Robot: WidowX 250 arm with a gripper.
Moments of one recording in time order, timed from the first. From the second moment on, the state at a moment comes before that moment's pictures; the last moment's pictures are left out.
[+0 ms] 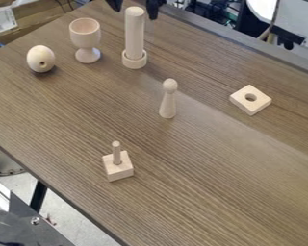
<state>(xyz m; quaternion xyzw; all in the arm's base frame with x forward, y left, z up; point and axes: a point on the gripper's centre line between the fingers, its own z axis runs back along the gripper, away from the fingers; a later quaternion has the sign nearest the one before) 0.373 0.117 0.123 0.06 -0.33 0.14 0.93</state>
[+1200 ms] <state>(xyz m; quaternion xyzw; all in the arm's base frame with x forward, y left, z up) 0.471 0.019 0.113 0.03 -0.29 -0.17 0.94</state>
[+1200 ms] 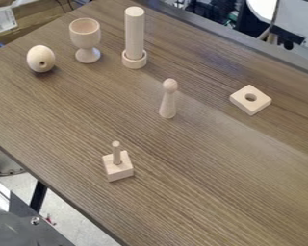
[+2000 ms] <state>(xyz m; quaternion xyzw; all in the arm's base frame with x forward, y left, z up) 0.449 -0.078 0.087 -0.05 -0.20 -0.14 0.97</state>
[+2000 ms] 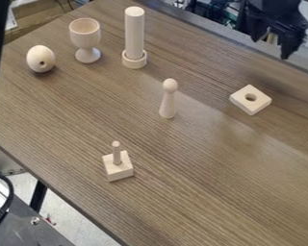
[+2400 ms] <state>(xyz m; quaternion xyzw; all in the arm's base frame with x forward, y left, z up) 0.423 -0.084 0.052 -0.07 -0.16 -0.13 0.98</state>
